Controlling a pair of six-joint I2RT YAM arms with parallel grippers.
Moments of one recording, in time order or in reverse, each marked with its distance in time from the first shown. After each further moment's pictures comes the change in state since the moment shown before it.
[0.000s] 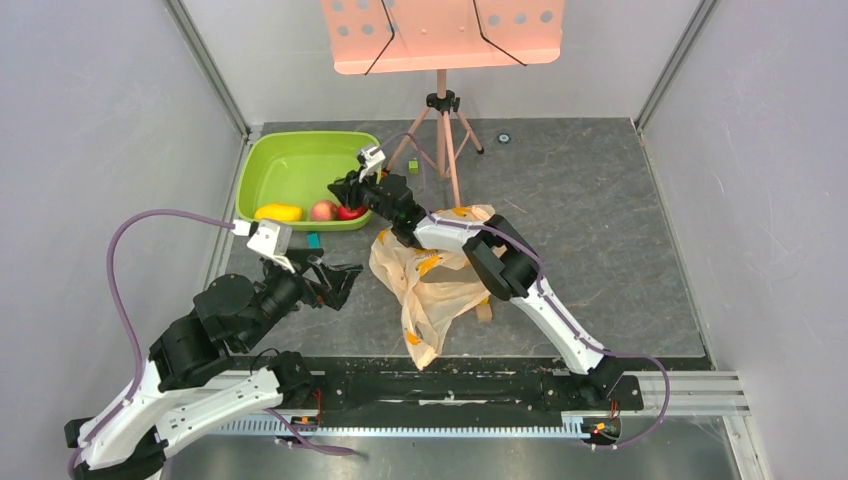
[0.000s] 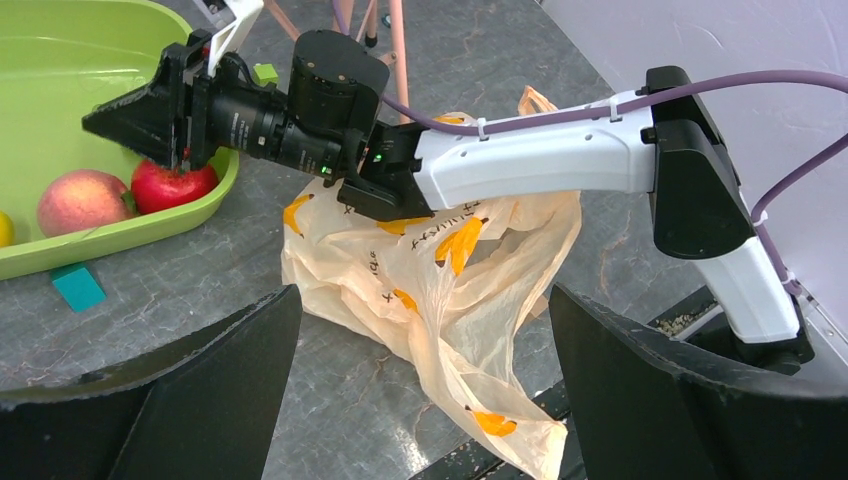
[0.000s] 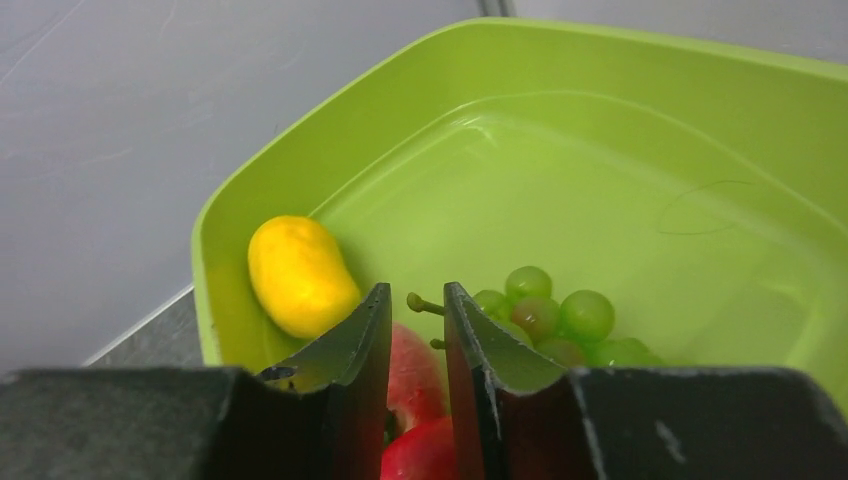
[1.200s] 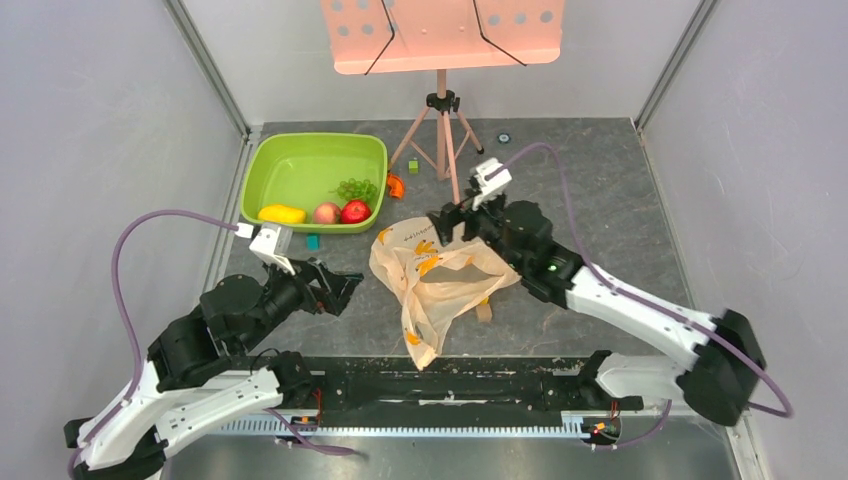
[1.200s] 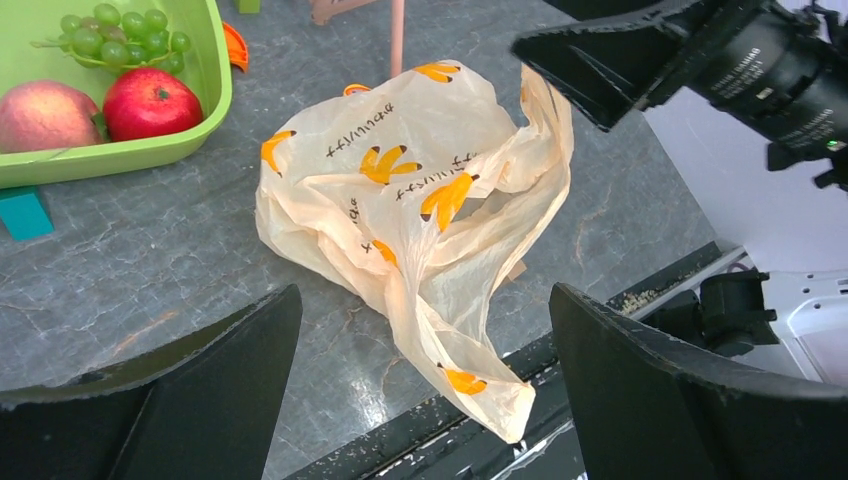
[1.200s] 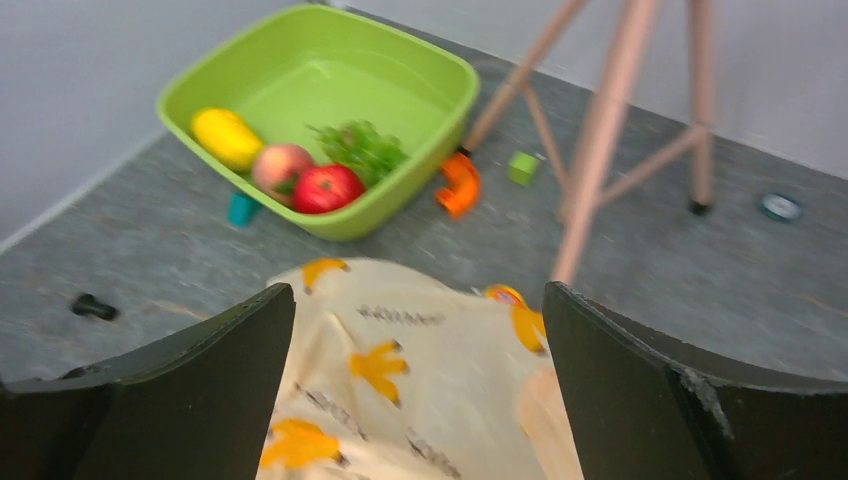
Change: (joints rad) left arm 0.000 0.000 0.010 -0.113 0.016 -0.150; right arm 0.006 -1.365 -1.094 -0.415 0.243 -0.227
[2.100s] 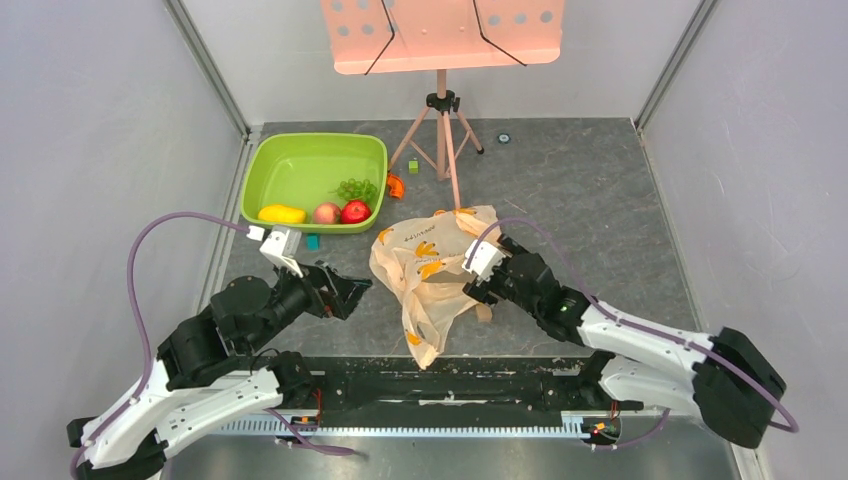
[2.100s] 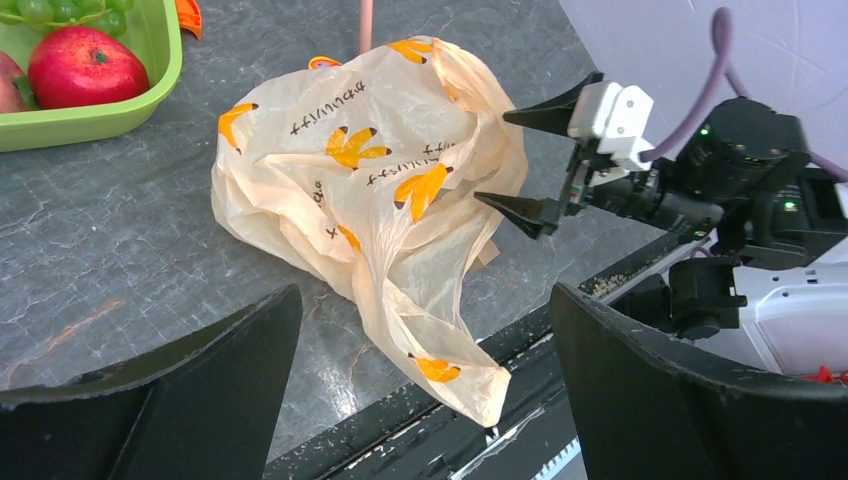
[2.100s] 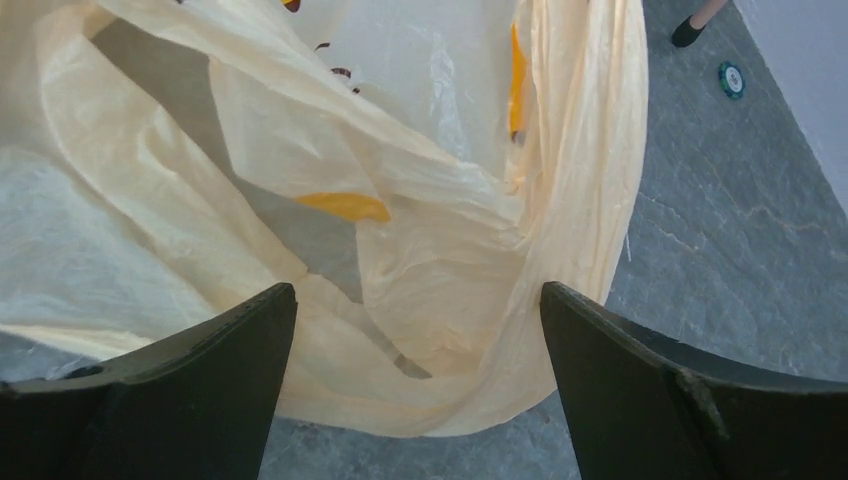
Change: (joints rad) left arm 0.000 -0.010 -0.060 0.035 0.064 -0.065; right arm 0.000 -0.239 -0.447 -0.200 0.030 -0.506
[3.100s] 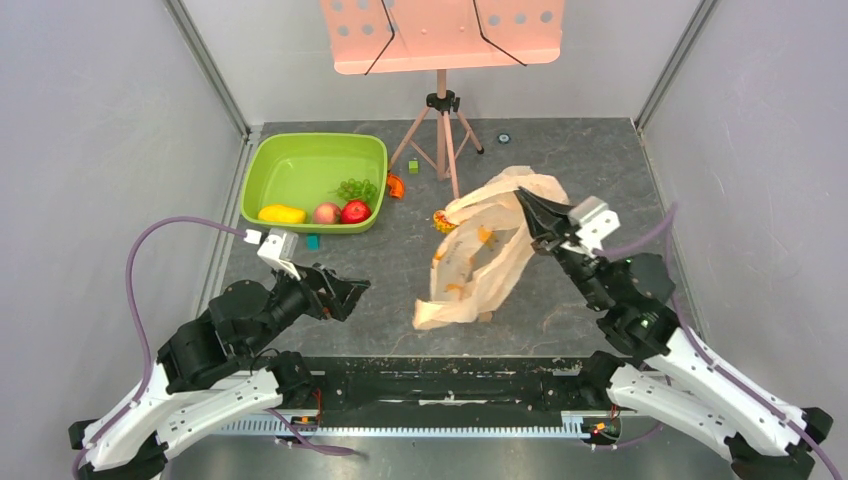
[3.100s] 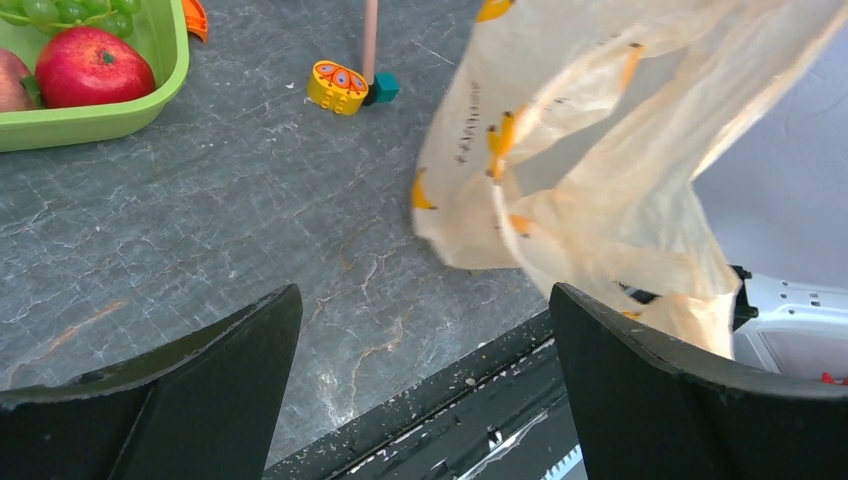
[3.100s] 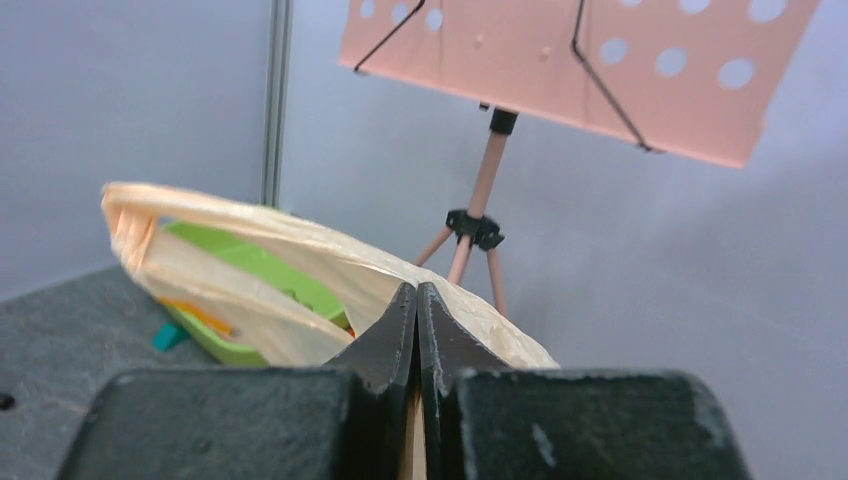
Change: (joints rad) left arm 0.000 -0.038 -0.032 0.016 -0.010 -0.001; right arm 0.000 -0.330 0.323 0.159 -0.035 0.094
